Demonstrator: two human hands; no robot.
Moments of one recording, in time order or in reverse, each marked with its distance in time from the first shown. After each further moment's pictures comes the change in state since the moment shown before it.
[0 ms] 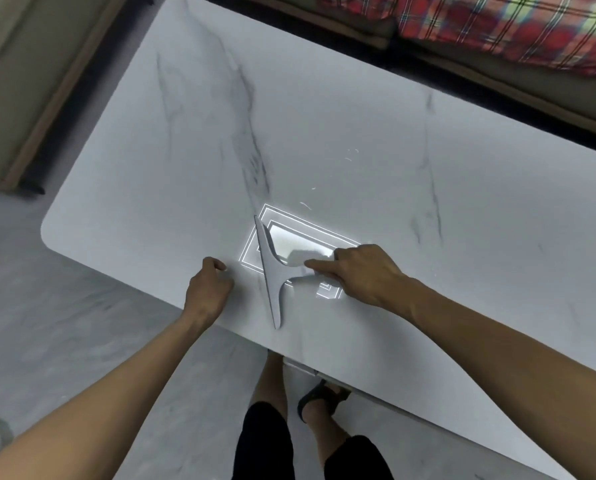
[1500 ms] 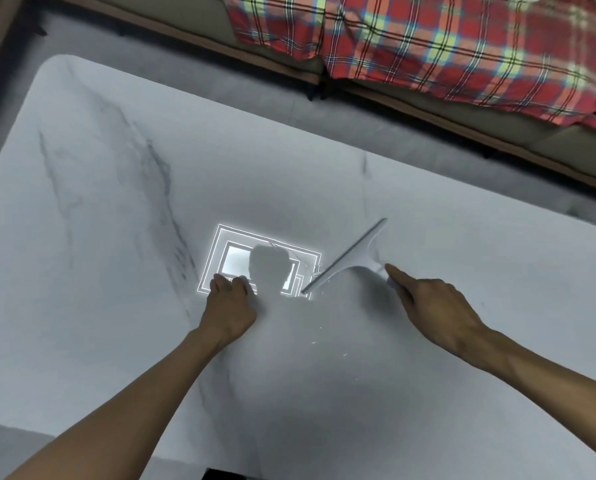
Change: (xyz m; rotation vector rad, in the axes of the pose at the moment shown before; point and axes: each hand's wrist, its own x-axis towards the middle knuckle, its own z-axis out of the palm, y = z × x) left_hand 0.115 0.191 0.069 0.451 -0.302 0.282; right_hand -0.062 0.187 -0.051 0.419 -0.071 0.717
